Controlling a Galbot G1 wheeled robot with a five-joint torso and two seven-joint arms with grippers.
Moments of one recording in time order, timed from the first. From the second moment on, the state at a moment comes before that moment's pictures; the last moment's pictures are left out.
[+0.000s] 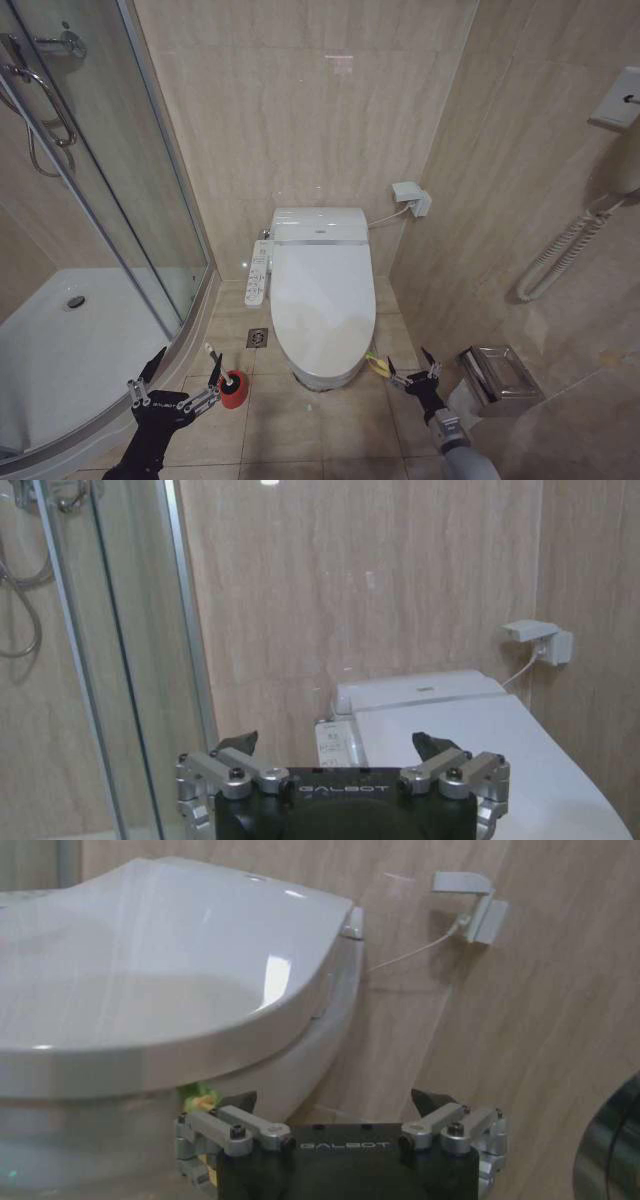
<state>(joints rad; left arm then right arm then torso) 2.00 -1.21 -0.64 -2.48 -0.20 -0.03 -0.12 -1.38 1.30 0.54 1.50 -0.02 0.28 -0.04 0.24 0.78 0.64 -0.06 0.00</state>
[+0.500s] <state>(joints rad) 2.00 -1.21 -0.64 -2.48 -0.20 -0.03 -0.12 -1.36 1.31 0.51 1.41 -0.07 0.30 -0.06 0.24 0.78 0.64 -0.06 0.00</state>
